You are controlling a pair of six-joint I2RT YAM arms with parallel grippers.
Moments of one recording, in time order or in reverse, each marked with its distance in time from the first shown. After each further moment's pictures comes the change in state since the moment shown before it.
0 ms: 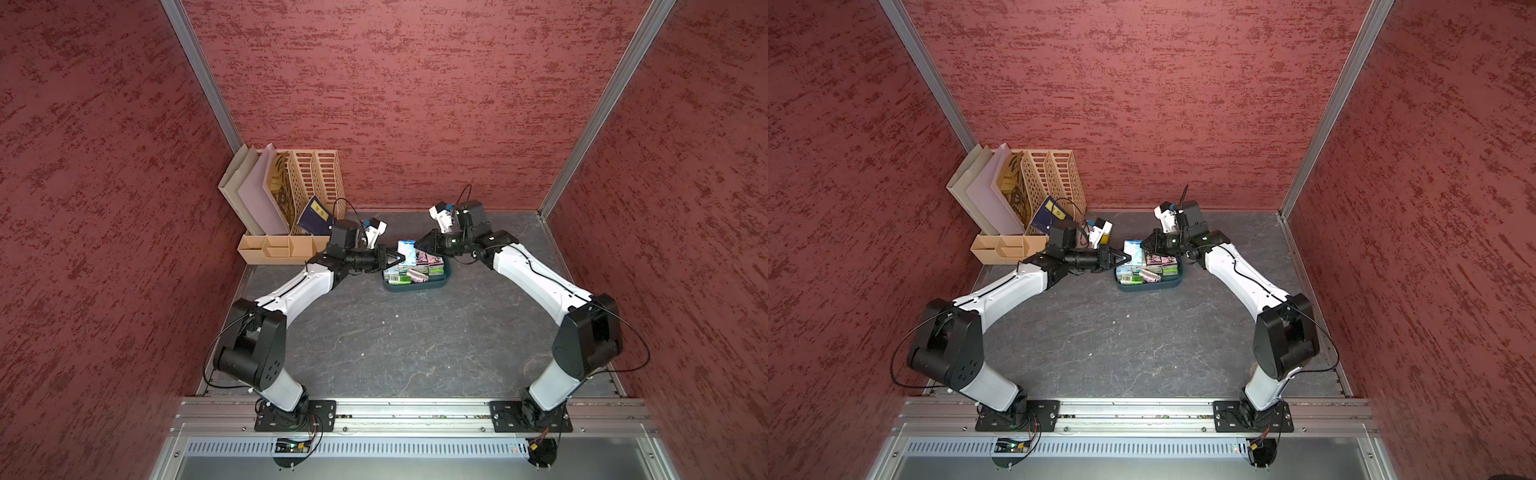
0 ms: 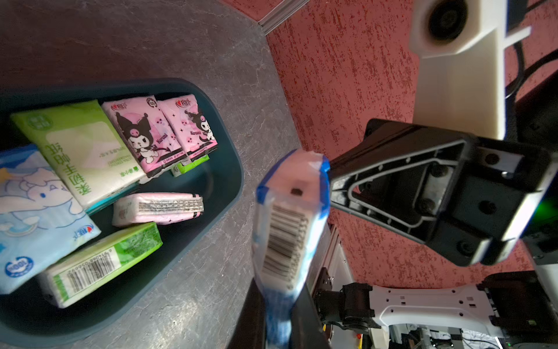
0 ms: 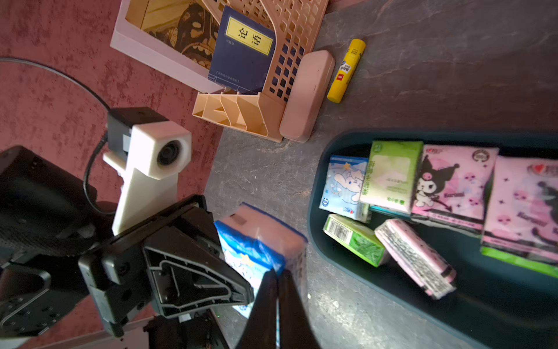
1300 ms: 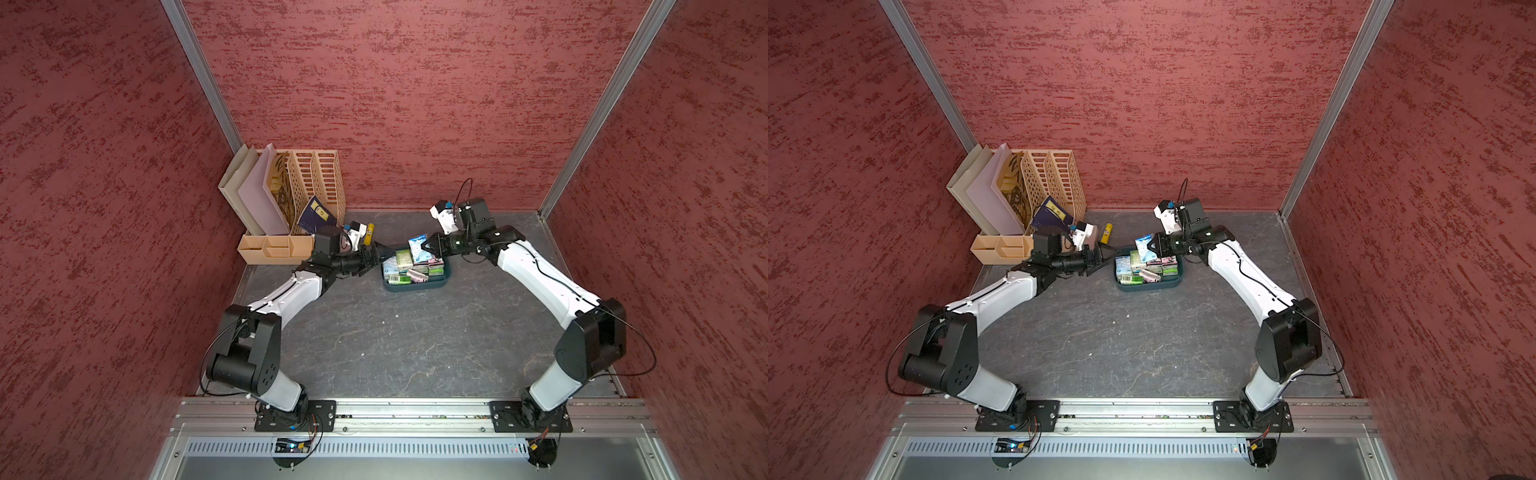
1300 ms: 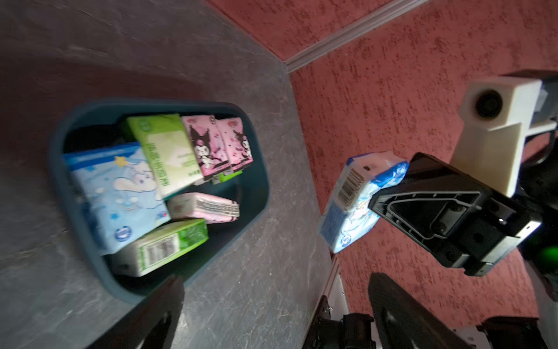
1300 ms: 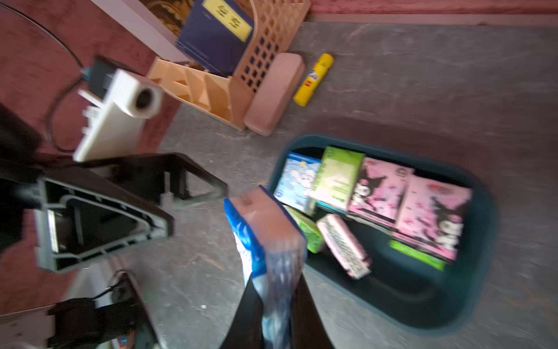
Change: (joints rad) left arm 0.120 -0.052 -0.121 0.075 -0.046 -0.080; right arm -0.012 -0.022 0.074 -0.238 0.210 -0.390
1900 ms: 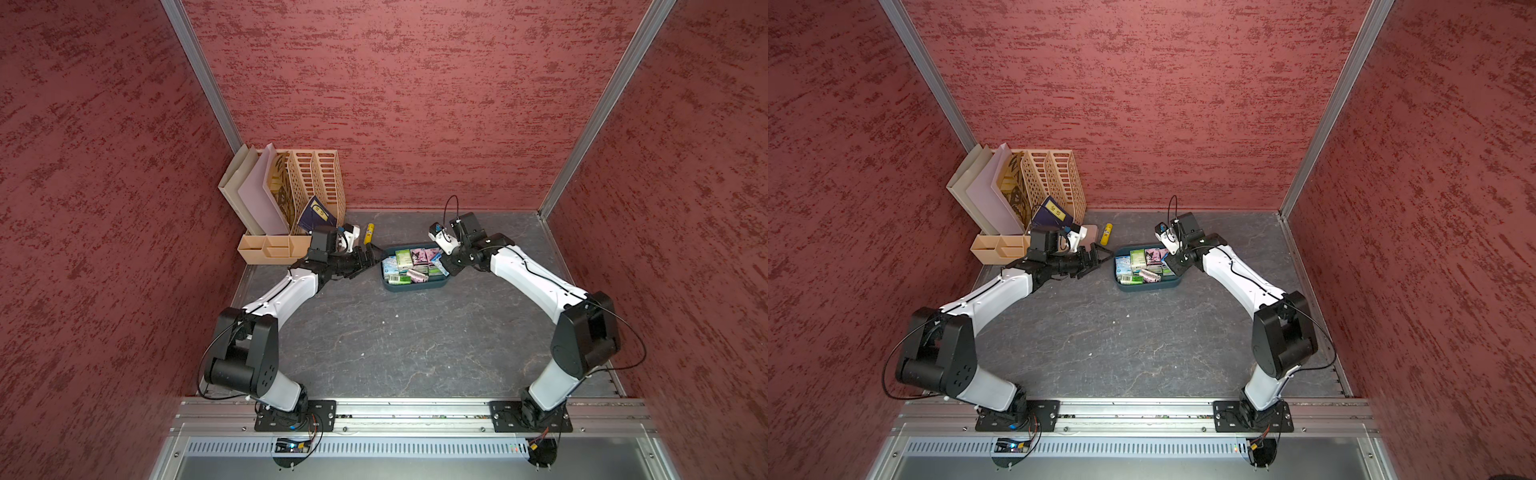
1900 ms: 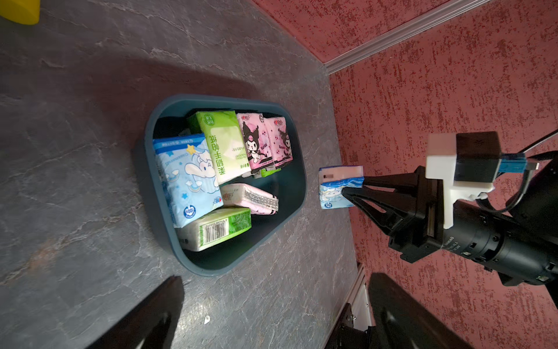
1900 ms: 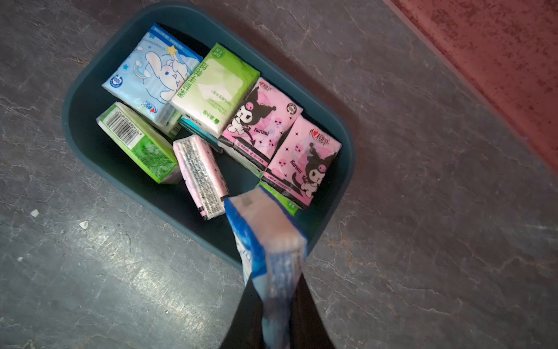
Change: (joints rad) left arm 0.016 -0.007 0.029 -0.158 -0.066 0.079; right arm 0.024 0.043 -0.105 -0.021 0.361 -0.488
